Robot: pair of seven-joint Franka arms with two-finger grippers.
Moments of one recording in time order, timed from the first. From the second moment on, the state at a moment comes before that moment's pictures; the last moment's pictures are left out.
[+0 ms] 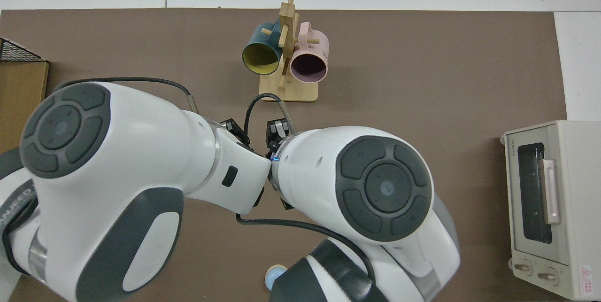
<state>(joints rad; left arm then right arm) -0.38 -0.04 -0.13 -1.71 -0.27 1.77 0.84 0.52 0.12 0.15 -1.58 0.13 1.97 2.01</state>
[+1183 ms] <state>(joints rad) -0.38 -0.04 -0.12 -1.71 -0.27 1.80 0.86 0.52 0.12 0.15 -1.58 0.13 1.98 2.00</state>
